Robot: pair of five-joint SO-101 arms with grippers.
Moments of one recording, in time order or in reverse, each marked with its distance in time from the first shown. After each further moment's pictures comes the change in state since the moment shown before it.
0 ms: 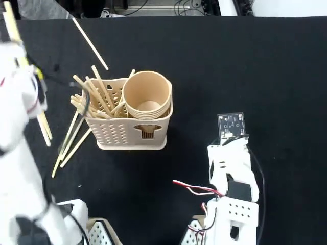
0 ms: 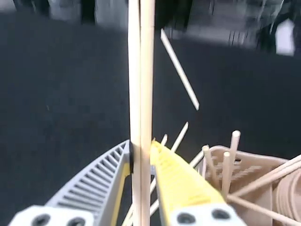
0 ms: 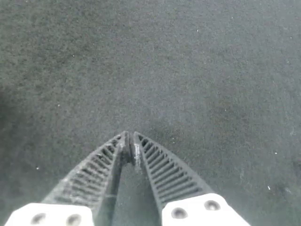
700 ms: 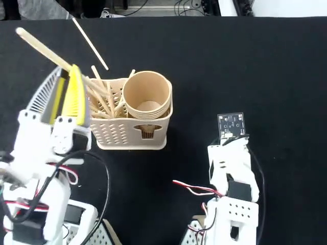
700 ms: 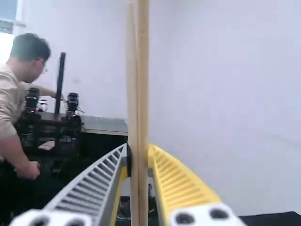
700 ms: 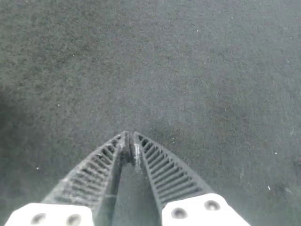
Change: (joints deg) left arm 24.6 -53.1 68.8 -65.7 7.8; right arm 0.0 0.0 0.0 0.0 0.0
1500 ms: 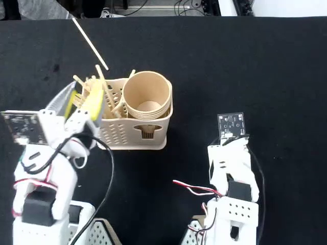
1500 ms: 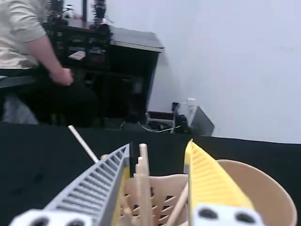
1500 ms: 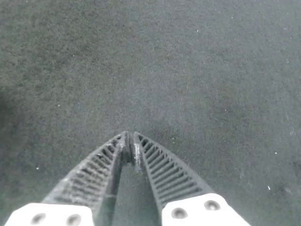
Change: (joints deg) left arm -5.4 -0.4 6.8 12.5 1.8; right arm 0.0 0.0 0.0 0.0 0.0
